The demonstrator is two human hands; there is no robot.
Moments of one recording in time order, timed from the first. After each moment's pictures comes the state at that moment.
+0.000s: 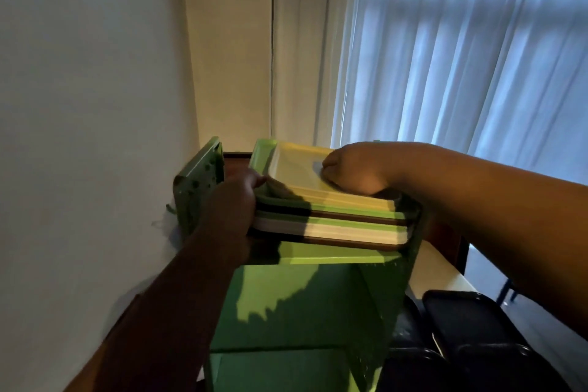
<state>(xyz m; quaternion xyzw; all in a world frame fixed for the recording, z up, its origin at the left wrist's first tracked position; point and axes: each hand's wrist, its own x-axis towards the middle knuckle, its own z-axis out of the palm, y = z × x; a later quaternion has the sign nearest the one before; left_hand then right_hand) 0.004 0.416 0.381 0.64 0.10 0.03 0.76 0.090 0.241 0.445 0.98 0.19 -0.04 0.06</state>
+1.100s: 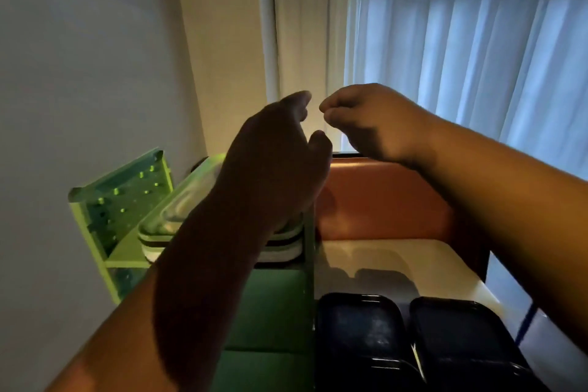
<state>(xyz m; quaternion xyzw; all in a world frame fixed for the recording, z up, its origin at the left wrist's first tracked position) 0.001 0.226 0.458 0.90 -0.06 0.37 0.25 0.098 0.091 0.478 0.82 0.47 0.32 -0.08</state>
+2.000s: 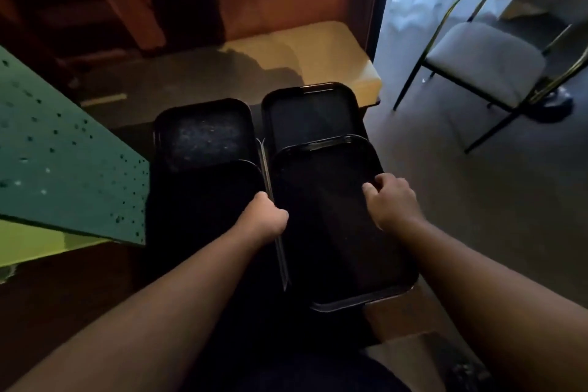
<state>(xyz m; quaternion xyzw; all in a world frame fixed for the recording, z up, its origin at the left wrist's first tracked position) 0.068 -0.052 0.013 0.86 0.19 -0.32 0.34 0.055 -0.285 -0.004 0.90 -0.26 -0.16 -0.30</state>
